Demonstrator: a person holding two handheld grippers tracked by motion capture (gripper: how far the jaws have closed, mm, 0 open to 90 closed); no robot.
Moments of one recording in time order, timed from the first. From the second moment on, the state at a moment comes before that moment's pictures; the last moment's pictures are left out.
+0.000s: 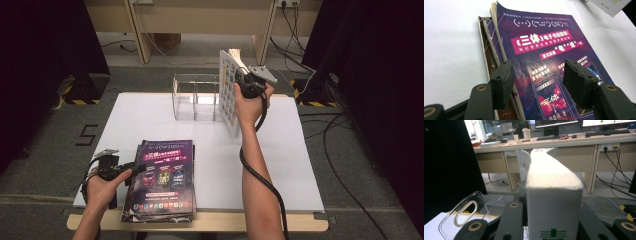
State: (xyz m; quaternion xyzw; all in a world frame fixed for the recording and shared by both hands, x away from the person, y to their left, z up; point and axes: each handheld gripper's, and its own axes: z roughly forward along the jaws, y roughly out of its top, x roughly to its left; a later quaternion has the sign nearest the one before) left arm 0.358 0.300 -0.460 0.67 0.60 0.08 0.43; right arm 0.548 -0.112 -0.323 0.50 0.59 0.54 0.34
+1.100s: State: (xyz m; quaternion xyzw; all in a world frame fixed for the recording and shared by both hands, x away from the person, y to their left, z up) left arm 0.358 0.296 -0.461 0.67 0.60 0.08 0.43; right arm 0.518 -0.118 -0.339 0.49 0.60 0.52 0.35
